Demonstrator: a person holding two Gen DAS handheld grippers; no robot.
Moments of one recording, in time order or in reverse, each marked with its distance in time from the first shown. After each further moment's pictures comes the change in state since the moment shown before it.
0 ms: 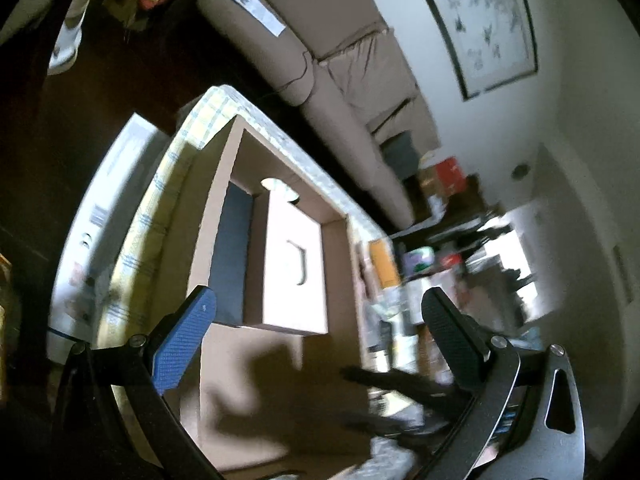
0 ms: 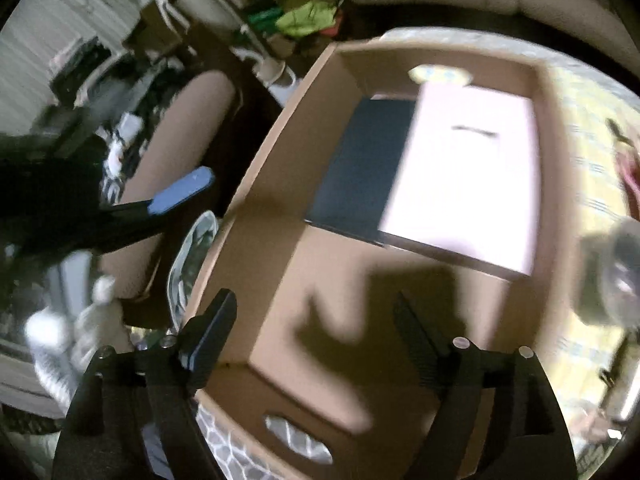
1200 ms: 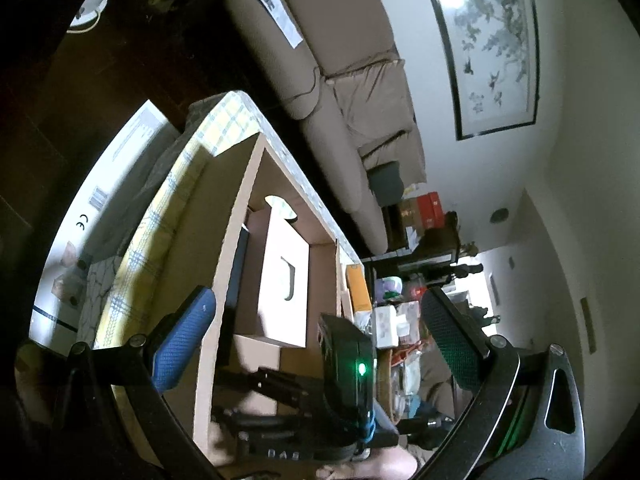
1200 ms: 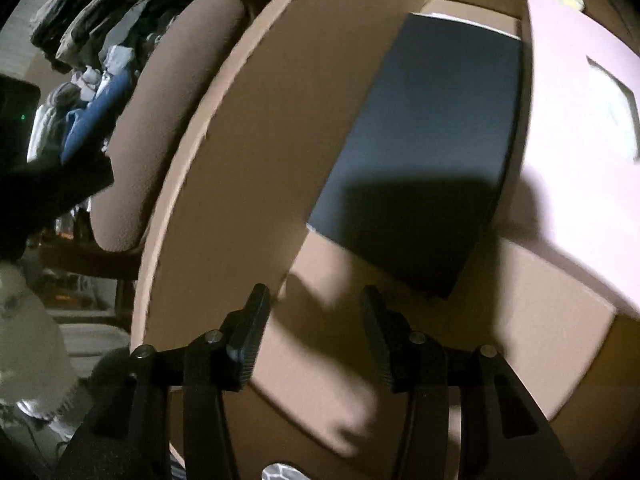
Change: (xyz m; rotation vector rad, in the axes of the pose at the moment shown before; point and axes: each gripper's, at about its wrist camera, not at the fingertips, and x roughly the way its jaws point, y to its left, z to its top) left arm -0.023 0.041 0.010 -0.190 -0.050 -0.133; right arm 0.137 0.022 0.031 -0.059 0.327 0.094
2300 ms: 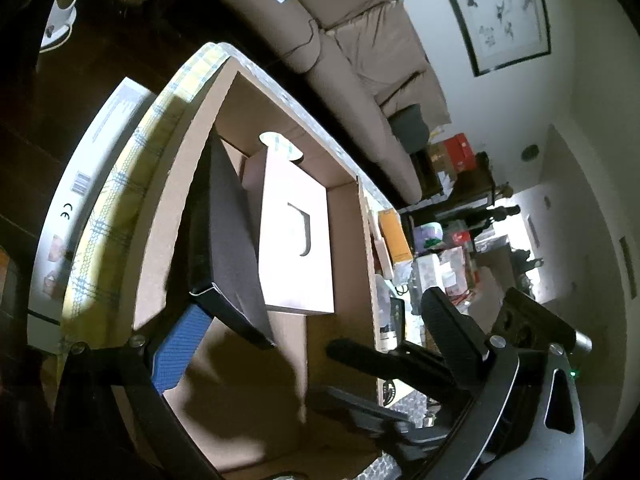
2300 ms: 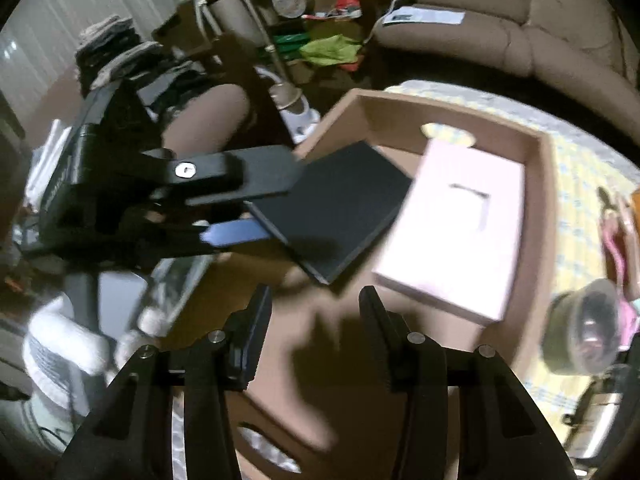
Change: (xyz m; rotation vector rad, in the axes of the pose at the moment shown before) left arm 0.063 -0.023 -0.041 0.159 0.140 0.148; right arm -0.105 0.028 -0.056 -0.110 -0.390 -0.147
